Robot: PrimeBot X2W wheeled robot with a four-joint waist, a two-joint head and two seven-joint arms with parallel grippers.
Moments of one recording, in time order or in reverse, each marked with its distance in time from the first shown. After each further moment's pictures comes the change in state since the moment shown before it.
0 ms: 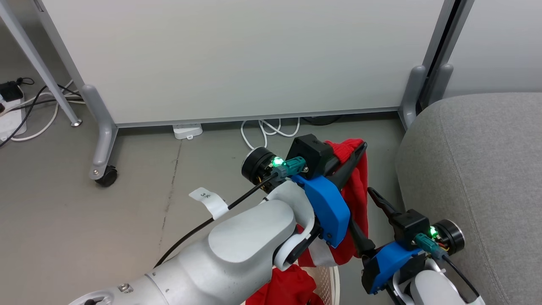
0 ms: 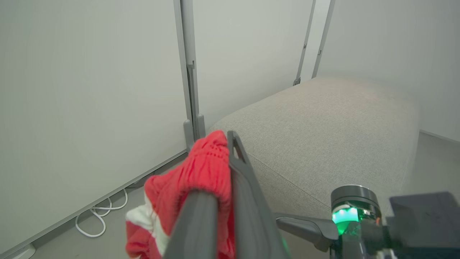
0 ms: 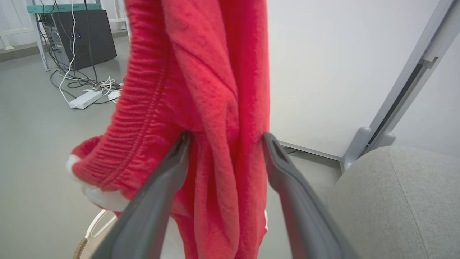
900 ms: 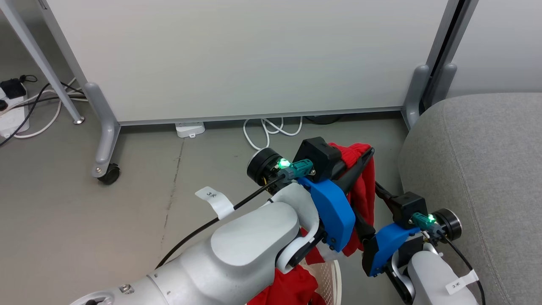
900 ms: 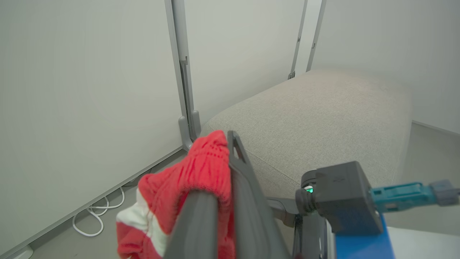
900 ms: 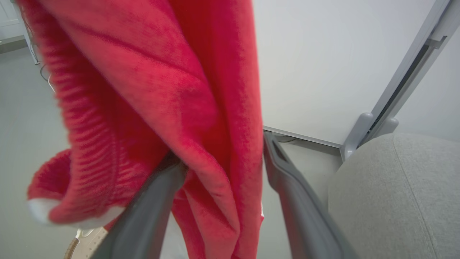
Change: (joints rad) left arm 0.003 0.000 -0.001 -0.026 0.027 -0.016 0.035; right arm -0.165 0.000 0.003 0.277 0.041 0.000 -0.047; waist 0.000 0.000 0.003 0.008
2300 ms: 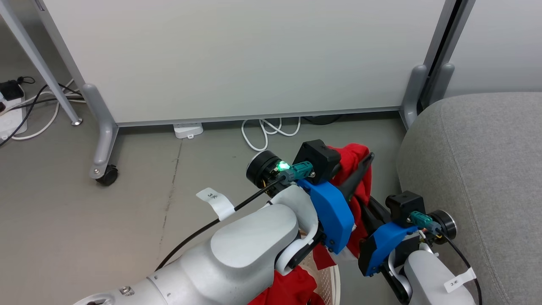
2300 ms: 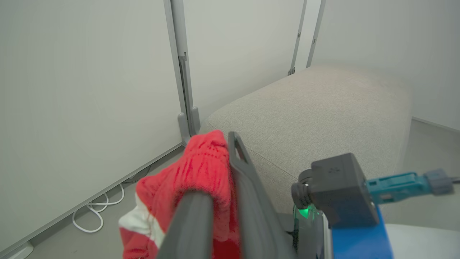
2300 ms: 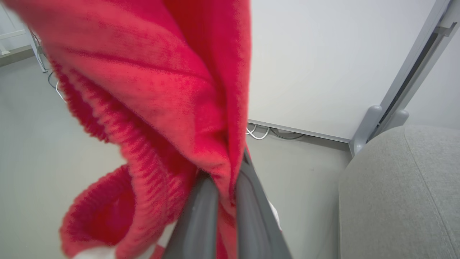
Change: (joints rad) left arm 0.009 0.000 0.000 0.006 0.005 -0.001 0.009; right arm -0.025 0.000 0.040 0.043 0.076 0.000 -0.009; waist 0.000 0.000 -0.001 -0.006
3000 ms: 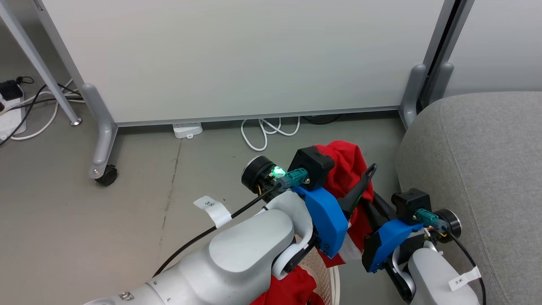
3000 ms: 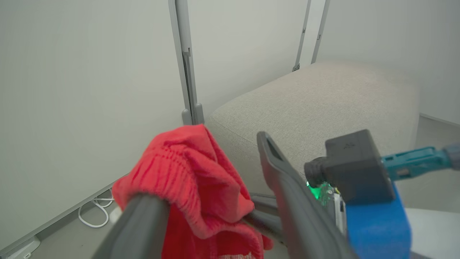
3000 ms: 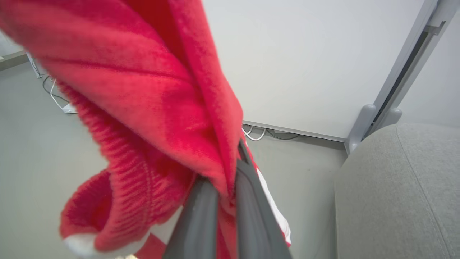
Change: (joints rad) left arm 0.018 0.000 0.000 0.026 0.021 0.000 -0.015; right arm 0.000 0.000 -0.023 -0.005 0.000 0.000 0.000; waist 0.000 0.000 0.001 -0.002
